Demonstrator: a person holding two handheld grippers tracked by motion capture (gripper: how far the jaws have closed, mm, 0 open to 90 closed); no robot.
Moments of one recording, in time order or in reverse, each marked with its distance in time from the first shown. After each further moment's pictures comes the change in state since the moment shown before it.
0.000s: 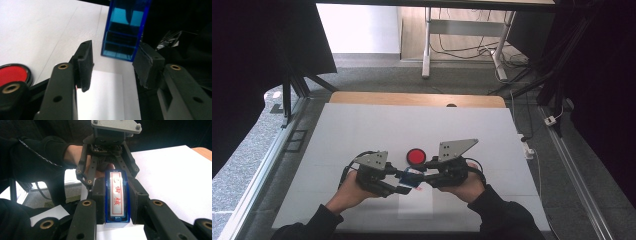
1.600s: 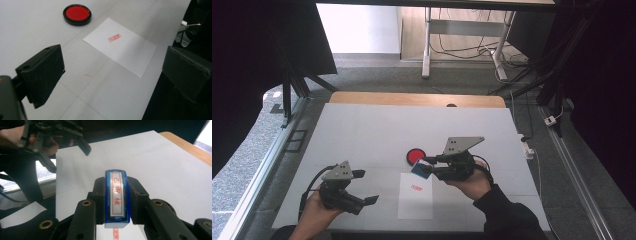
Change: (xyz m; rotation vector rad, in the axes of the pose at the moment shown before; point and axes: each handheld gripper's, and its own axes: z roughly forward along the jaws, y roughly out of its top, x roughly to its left) left arm -0.051 -0.045 -0.061 0.096 0.442 -0.282; right arm -0.013 -0.009 -0.013 0.070 -0.192 0.064
